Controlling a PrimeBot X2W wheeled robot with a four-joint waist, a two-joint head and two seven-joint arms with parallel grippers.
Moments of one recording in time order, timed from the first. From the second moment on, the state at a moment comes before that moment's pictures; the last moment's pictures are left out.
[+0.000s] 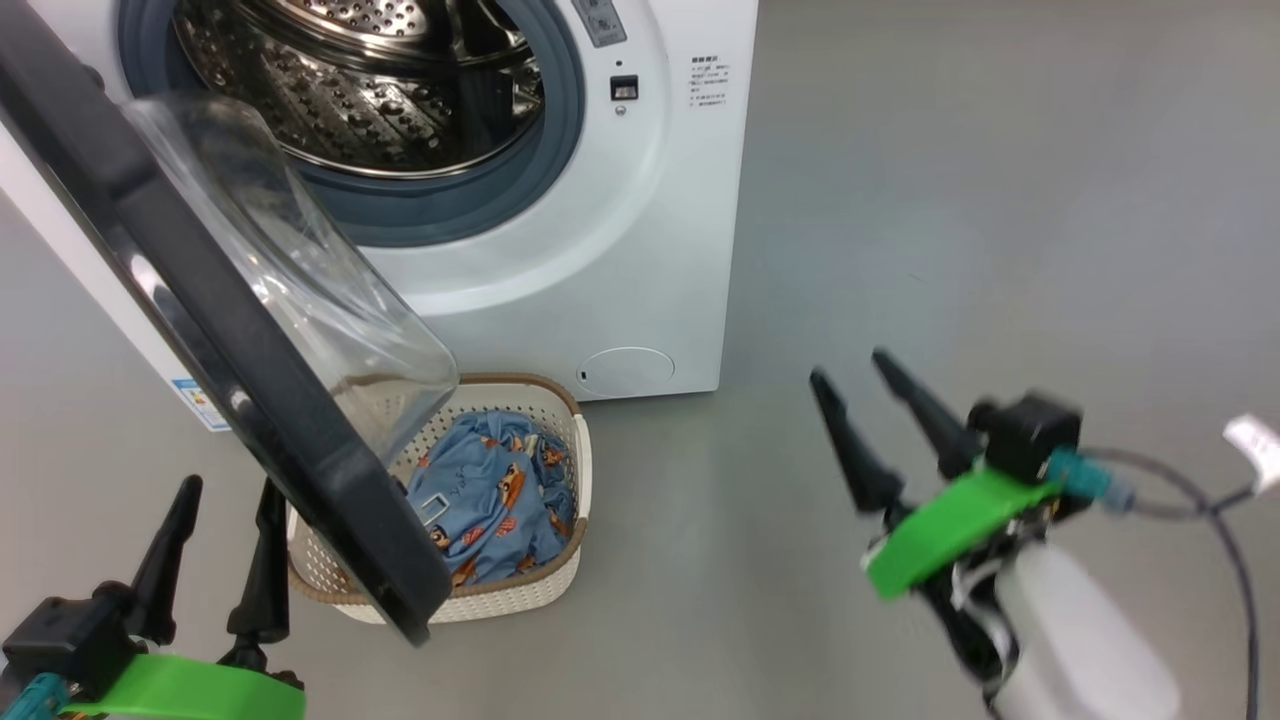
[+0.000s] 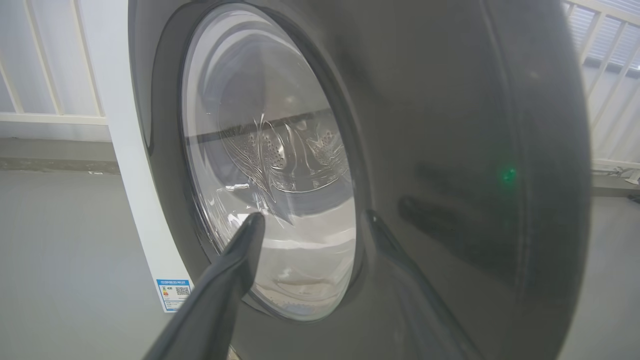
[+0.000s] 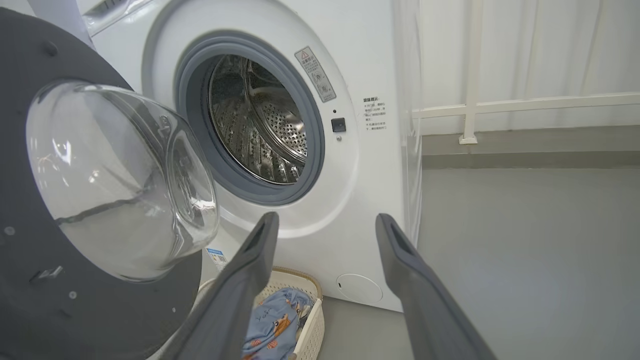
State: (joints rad) left arm -0.06 0.23 -0.07 0.08 -0.44 -0.13 -0.26; right arm -0.46 -0.16 0.32 0.48 0.48 0.13 -0.25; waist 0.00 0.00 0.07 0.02
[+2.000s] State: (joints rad) left arm 0.02 0.20 -0.05 0.13 -0.37 -0.13 -0.26; right arm 0.02 -0.05 -0.05 0.09 0.07 0.13 -0.25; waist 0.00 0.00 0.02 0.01
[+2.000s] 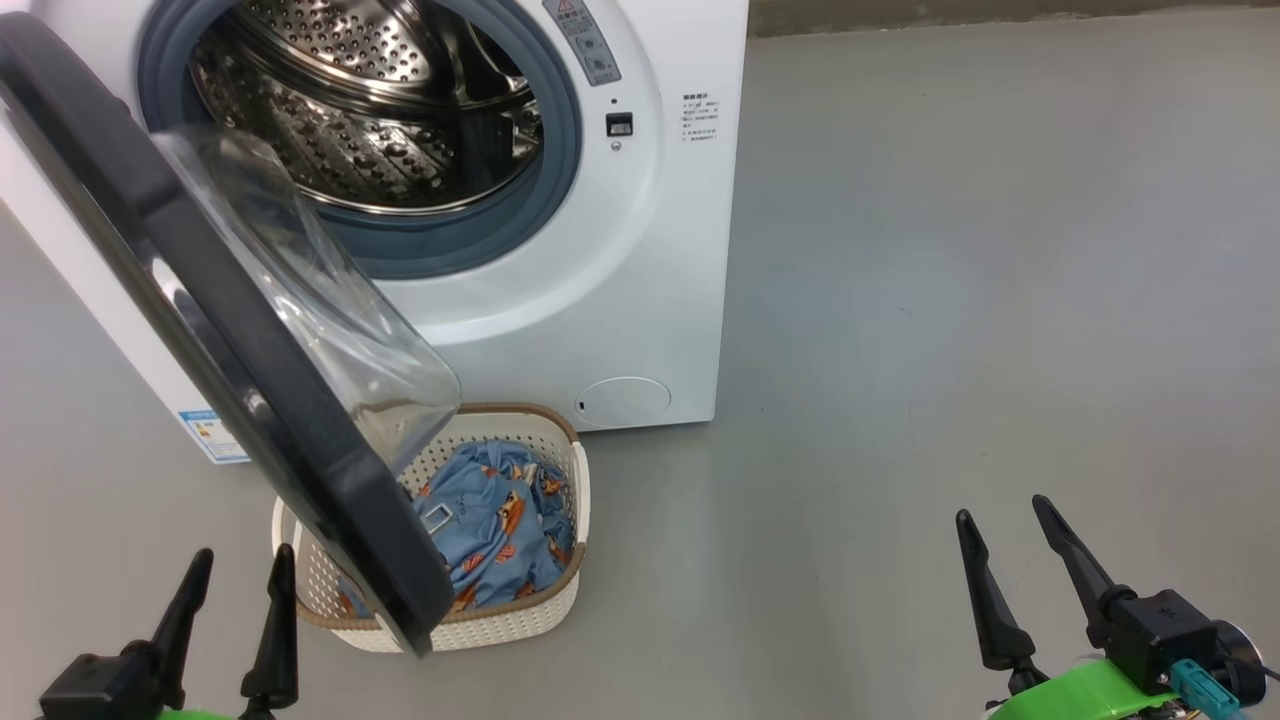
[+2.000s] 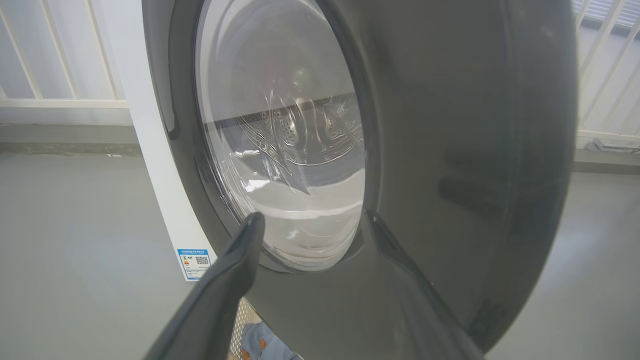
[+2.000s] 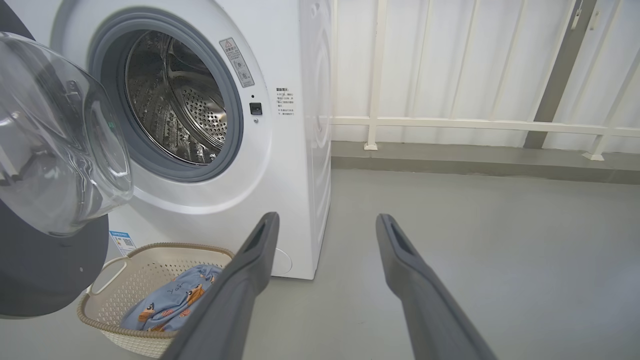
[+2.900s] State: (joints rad) left arm 0.02 0.18 0.00 0.09 -0.40 -0.13 -0.26; right arm 0.02 -0.05 -0.04 0.10 0.07 0.13 -0.25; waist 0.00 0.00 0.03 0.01
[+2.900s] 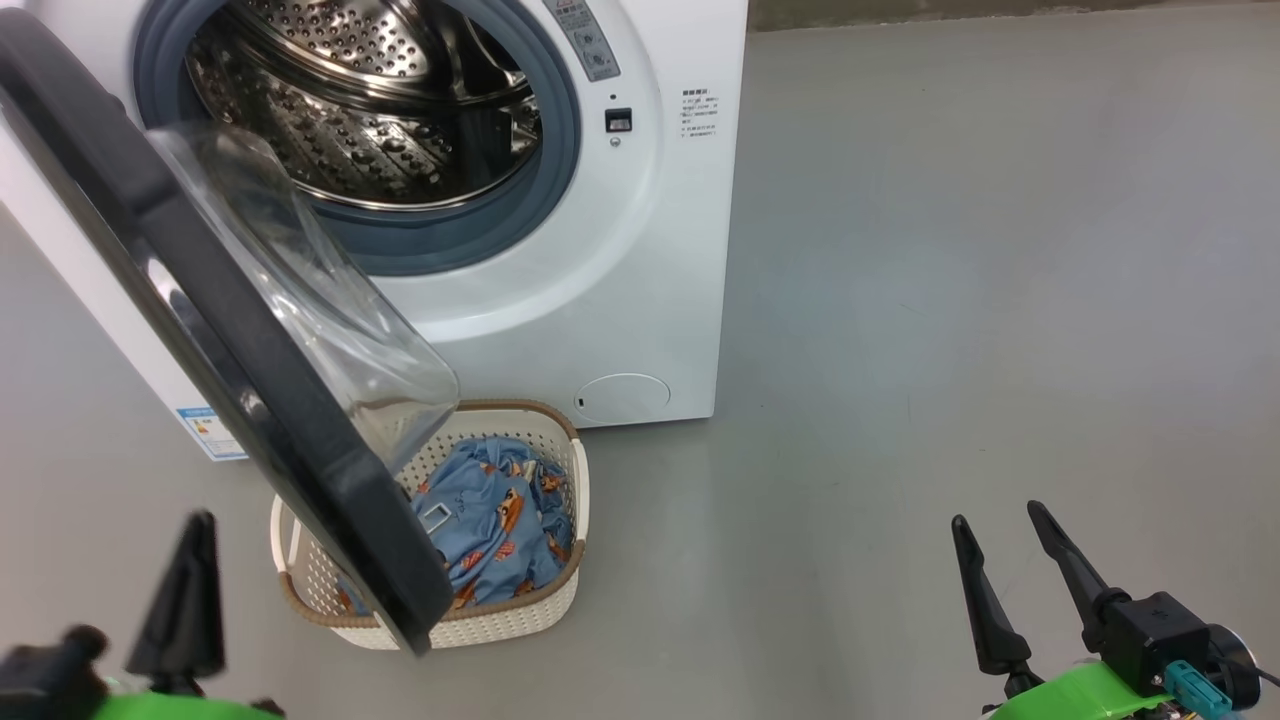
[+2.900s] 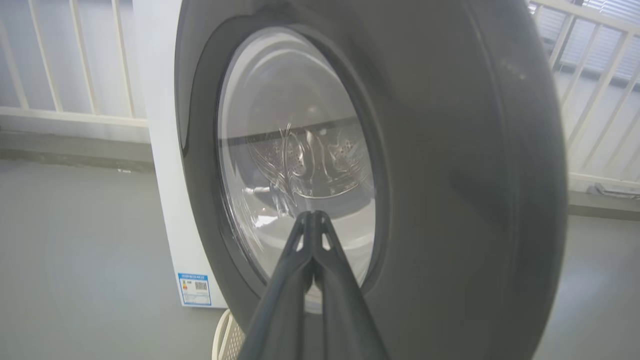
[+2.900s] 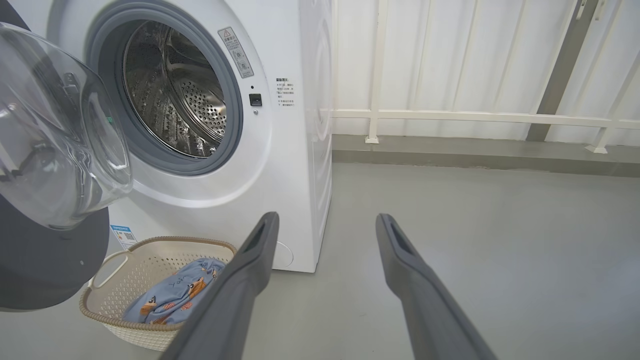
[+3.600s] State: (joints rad) left arm -0.15 0.26 -0.19 -0.46 -0.39 -0.13 -0.26; right arm 0.02 -0.05 -0.04 0.11 0.09 0.13 -0.25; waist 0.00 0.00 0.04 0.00
